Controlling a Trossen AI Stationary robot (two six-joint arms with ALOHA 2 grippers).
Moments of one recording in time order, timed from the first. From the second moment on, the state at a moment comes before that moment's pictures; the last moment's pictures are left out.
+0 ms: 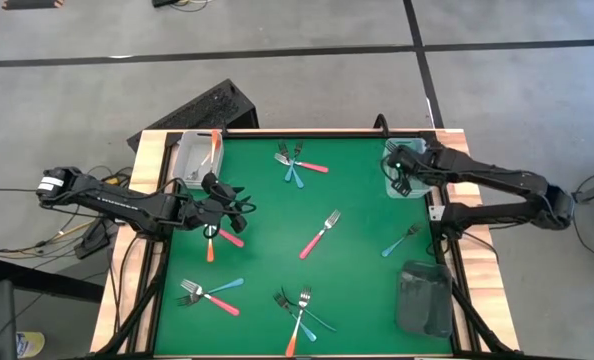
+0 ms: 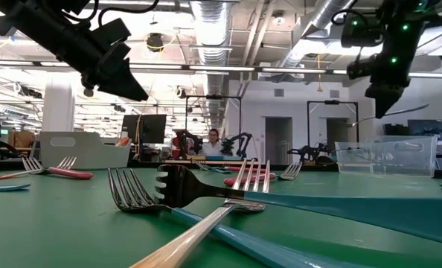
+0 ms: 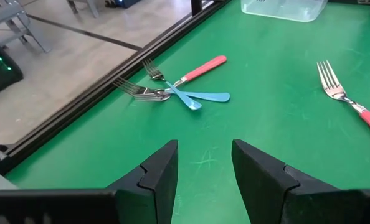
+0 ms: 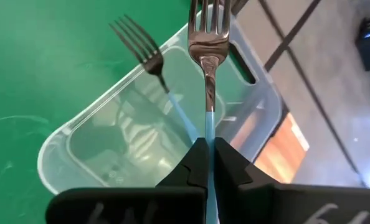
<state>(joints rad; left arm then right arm) -0.11 1.01 0.49 -0.12 -0.73 -0.34 -0.50 1.00 0.78 -1.03 0.60 0.10</state>
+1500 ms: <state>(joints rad) -0.30 1.02 0.49 -0.10 -0.59 -0.43 0.34 1.26 0.78 -0.25 0.47 0.85</state>
